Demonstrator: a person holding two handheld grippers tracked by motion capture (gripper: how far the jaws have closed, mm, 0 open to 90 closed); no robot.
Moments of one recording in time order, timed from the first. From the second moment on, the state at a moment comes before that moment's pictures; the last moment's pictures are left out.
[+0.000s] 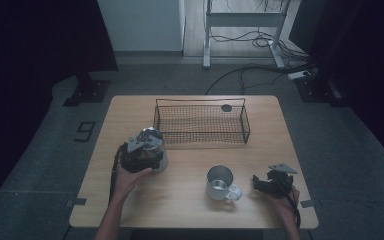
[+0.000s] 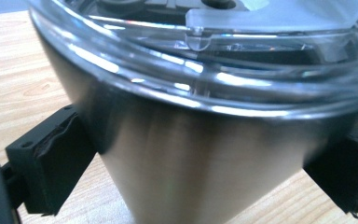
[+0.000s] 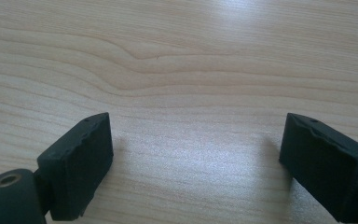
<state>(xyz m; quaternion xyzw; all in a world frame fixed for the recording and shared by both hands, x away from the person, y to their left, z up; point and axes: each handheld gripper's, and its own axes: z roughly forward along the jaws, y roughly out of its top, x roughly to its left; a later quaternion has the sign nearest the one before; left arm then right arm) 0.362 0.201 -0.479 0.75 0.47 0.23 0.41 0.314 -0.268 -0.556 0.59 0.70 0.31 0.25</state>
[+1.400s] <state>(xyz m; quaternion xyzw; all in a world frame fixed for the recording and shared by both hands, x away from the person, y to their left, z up) 0.372 0.196 -0.490 0.75 0.44 0.24 0.42 0.314 -0.269 -0.556 0.59 0.70 0.31 0.25</state>
